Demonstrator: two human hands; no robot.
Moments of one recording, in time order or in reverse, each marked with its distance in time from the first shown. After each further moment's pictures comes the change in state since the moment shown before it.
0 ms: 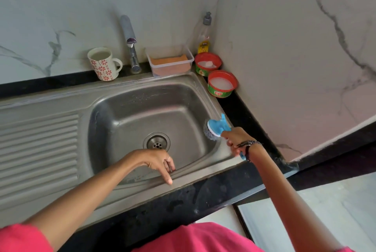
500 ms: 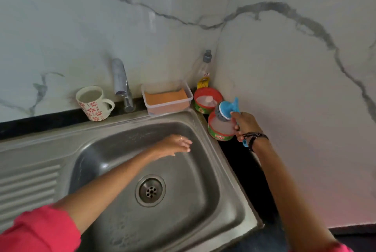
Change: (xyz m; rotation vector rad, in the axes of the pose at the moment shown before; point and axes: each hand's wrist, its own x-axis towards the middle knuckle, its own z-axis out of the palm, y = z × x) left_hand 0.049 0.059 -0.146 -0.405 0.401 0.227; right_hand 0.095 -0.128 -0.057 0.215 0.236 -0.295
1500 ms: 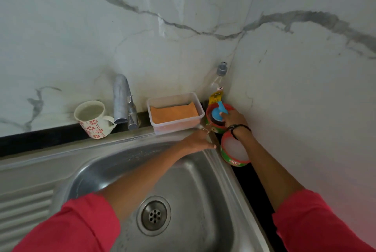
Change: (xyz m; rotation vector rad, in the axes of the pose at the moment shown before) left_hand 0.091 0.050 -0.030 0.164 0.116 0.106; right_hand 0.136 -0.030 0.071 -0.660 0.038 -0.149
